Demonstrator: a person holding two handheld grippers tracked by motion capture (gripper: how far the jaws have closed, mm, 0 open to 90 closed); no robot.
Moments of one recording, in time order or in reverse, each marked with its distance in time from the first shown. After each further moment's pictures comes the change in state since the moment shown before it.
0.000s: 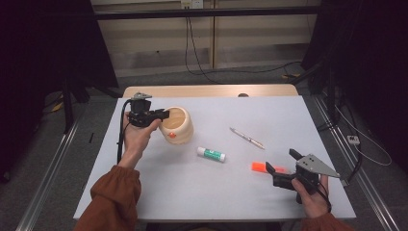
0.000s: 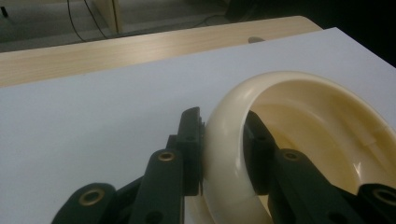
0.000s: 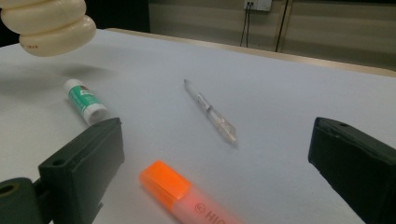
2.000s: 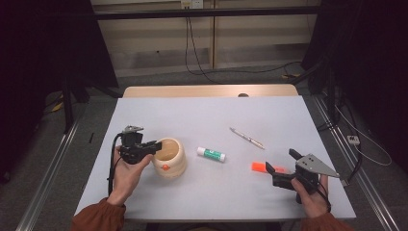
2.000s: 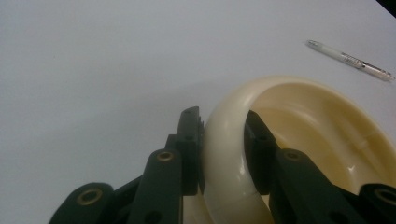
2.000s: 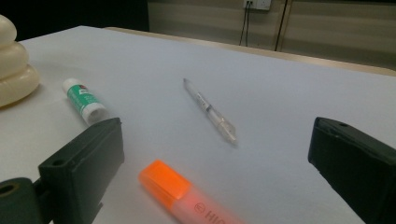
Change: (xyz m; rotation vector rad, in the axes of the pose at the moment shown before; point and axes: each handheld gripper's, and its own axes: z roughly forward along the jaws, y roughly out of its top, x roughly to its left) left arm -0.027 -0.075 -0.039 0.106 0.057 -0.120; right arm 0.000 0.000 0.001 0.004 -0.002 -0.002
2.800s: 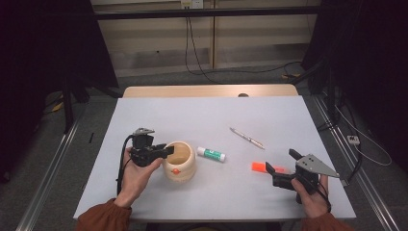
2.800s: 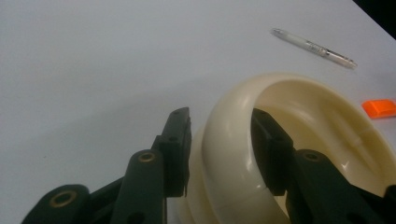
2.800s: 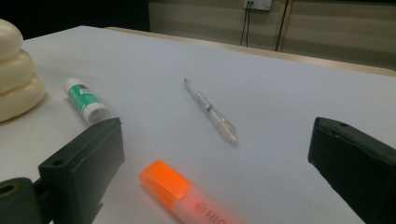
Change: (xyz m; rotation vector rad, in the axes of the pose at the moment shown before) left arm -0.018 -0.003 0.010 0.016 -0.099 0.026; right arm 0.000 0.000 0.000 -0.001 0.001 -0.001
